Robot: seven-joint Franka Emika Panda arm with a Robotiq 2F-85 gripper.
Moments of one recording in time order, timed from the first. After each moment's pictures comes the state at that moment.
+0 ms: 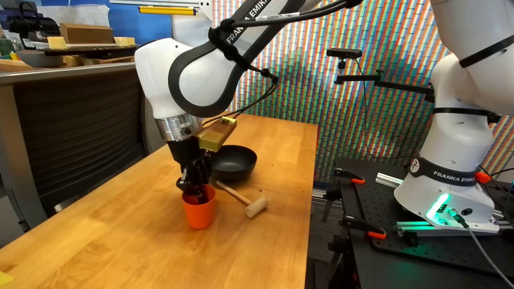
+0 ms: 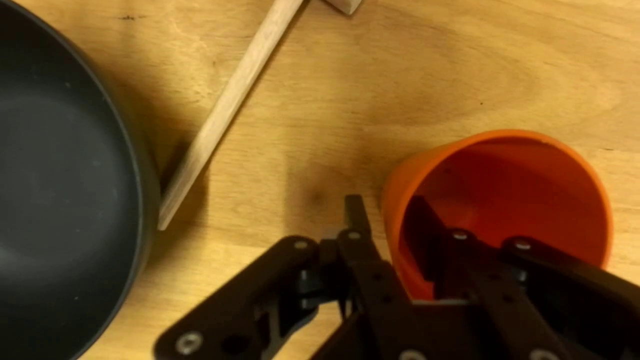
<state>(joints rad) 0.18 0.64 0.14 -1.77 -0.06 2.18 0.26</state>
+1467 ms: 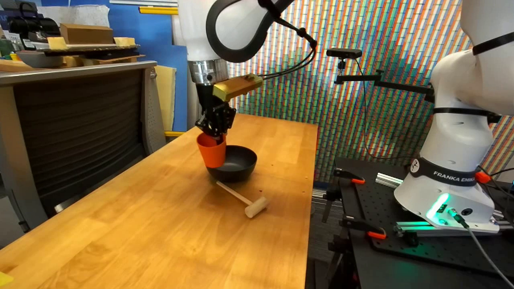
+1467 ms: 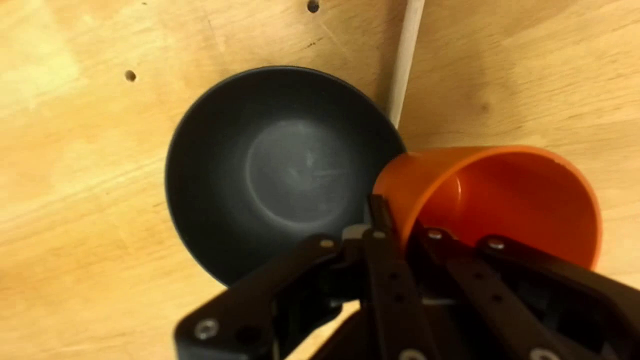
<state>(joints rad) 0.18 0.34 -0.04 -1.99 -0.09 2.23 0.56</state>
